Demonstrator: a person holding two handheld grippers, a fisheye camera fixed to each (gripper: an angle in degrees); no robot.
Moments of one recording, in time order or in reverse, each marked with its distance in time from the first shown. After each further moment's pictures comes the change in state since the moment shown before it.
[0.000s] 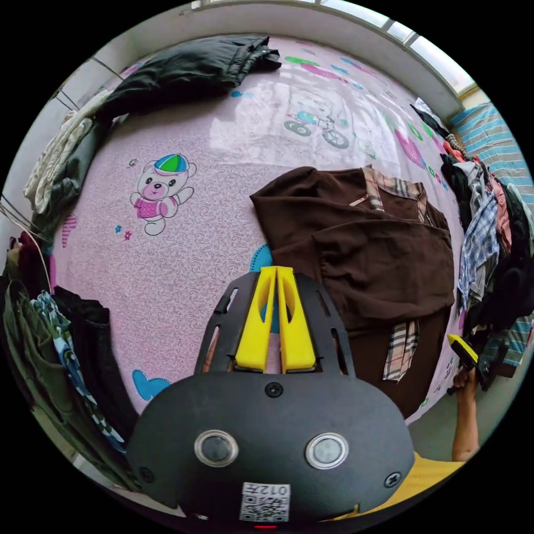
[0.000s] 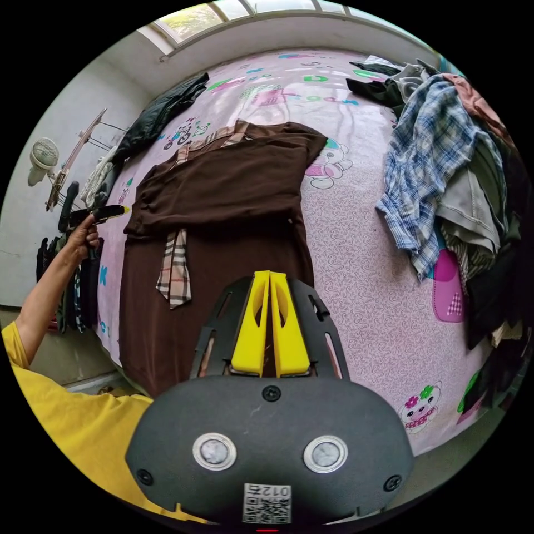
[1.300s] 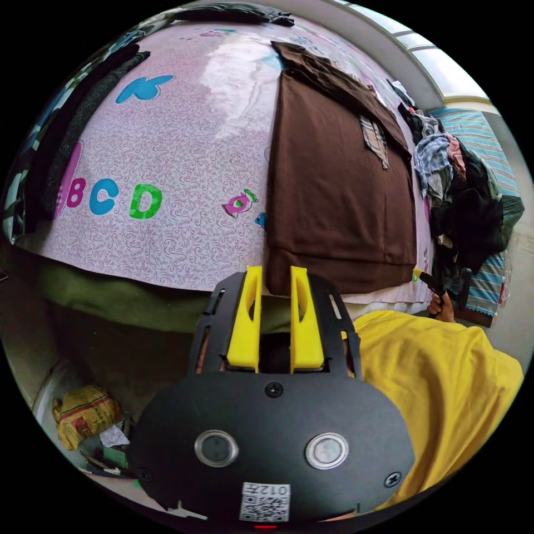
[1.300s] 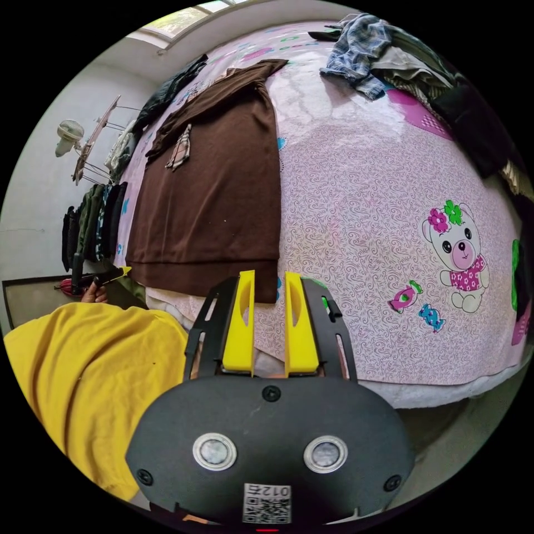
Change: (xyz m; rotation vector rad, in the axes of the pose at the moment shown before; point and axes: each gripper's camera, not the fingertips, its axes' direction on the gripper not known) left arm -0.026 0.465 -0.006 -0.156 0.279 -0.071; right arm 0.109 0.333 0.070 -0.117 -0.170 0.034
